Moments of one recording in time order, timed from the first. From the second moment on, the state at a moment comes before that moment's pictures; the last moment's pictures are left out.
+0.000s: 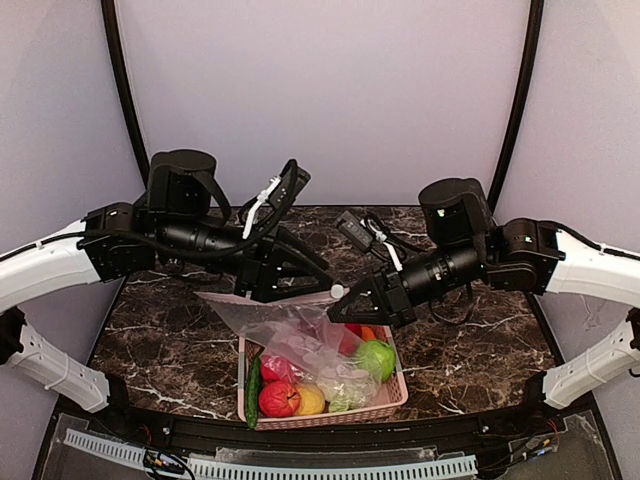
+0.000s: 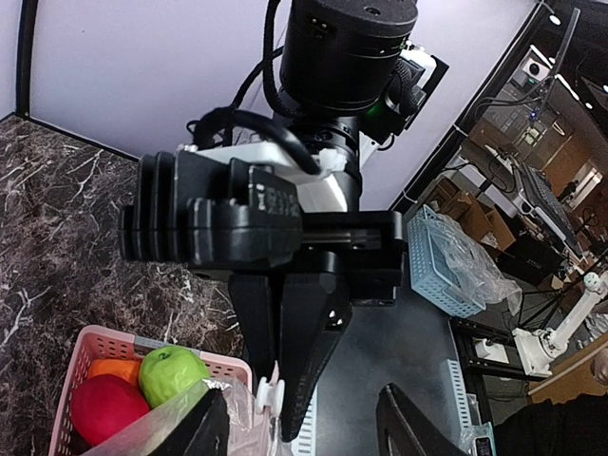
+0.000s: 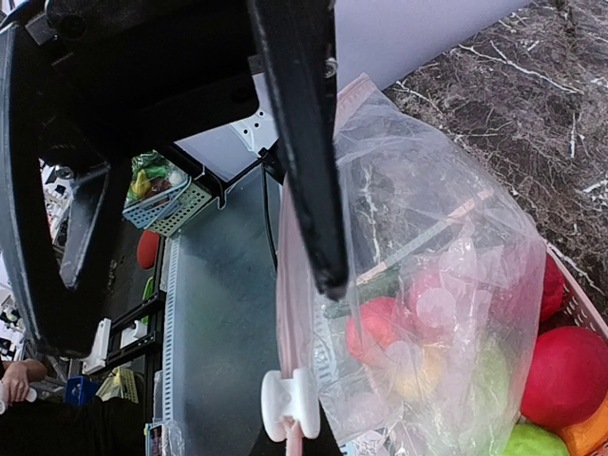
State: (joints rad) left arm -1.08 1.27 1.31 -0.35 0.54 -0.30; right arm 1.14 1.26 1.20 -0.42 -0.54 0.43
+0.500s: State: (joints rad) left arm -1.08 1.32 1.28 -0.29 0.54 -0.32; right arm 1.14 1.26 1.20 -0.42 -0.54 0.43
